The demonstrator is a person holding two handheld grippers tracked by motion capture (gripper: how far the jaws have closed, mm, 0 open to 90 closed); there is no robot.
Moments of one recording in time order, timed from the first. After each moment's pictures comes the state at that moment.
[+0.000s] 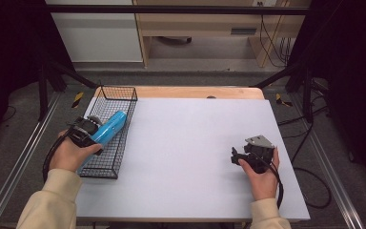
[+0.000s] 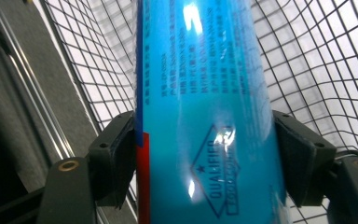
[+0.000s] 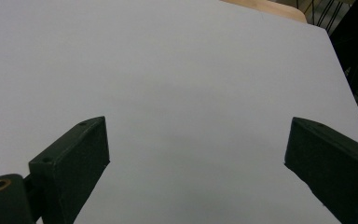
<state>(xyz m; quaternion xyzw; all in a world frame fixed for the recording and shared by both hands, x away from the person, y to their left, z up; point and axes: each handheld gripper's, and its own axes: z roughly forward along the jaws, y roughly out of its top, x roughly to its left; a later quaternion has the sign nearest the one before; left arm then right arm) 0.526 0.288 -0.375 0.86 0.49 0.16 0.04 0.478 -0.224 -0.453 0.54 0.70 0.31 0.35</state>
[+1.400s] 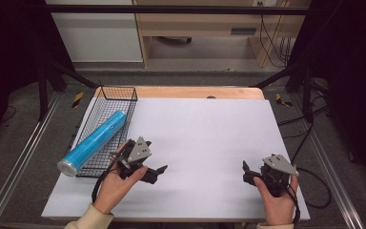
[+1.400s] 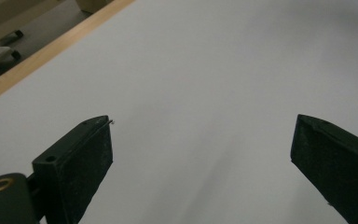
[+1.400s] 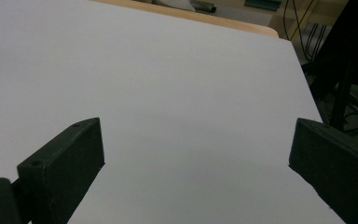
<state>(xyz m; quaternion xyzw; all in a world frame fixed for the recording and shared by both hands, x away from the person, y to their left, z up) 0.447 0.153 -0.404 0.86 0.22 0.20 0.41 0.403 -0.246 -0.437 0.53 0.67 0.37 0.37</state>
